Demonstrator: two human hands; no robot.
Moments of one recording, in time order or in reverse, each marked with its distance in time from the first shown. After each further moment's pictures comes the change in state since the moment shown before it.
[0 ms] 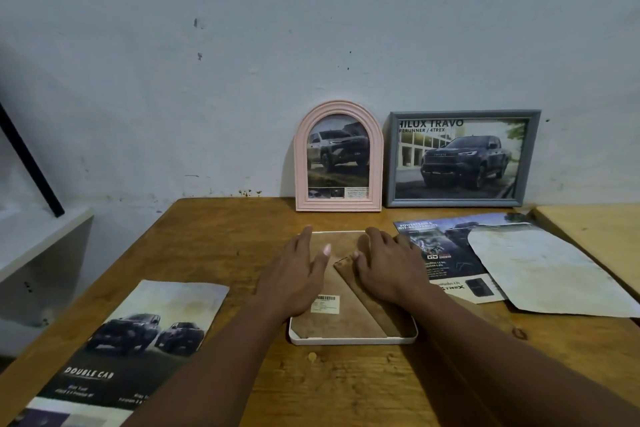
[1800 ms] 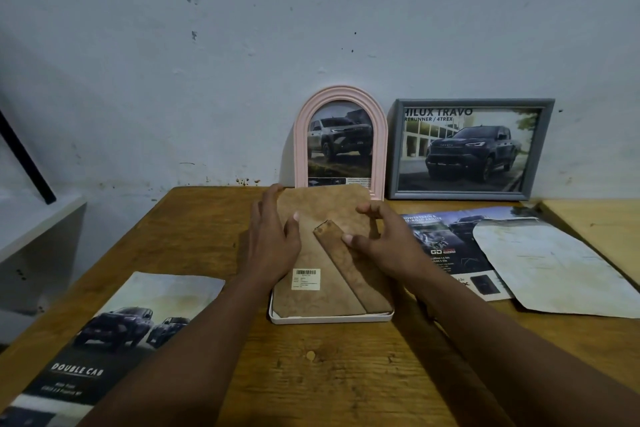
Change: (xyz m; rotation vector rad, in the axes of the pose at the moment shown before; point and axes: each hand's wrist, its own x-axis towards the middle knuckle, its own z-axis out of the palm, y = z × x) left_hand 0.029 -0.010 -0.022 -0.279 0.496 0.027; right_hand 0.010 -0.005 -0.019 0.954 -0.001 0.055
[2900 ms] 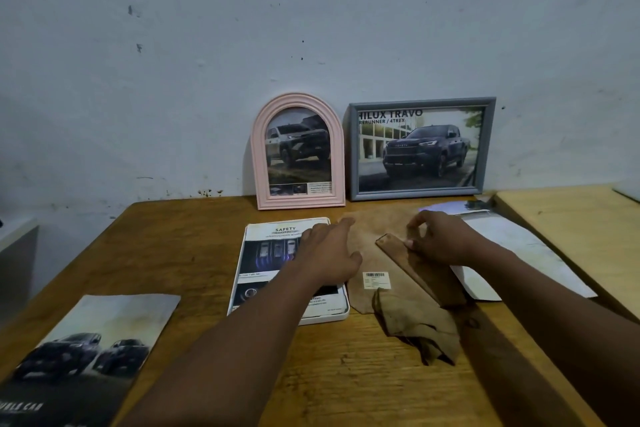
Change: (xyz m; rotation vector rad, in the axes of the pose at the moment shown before) left_hand -0.014 0.093 0.088 0.371 -0.661 0.167; right_hand 0.015 0.049 -0.145 -0.815 -0.038 0.237
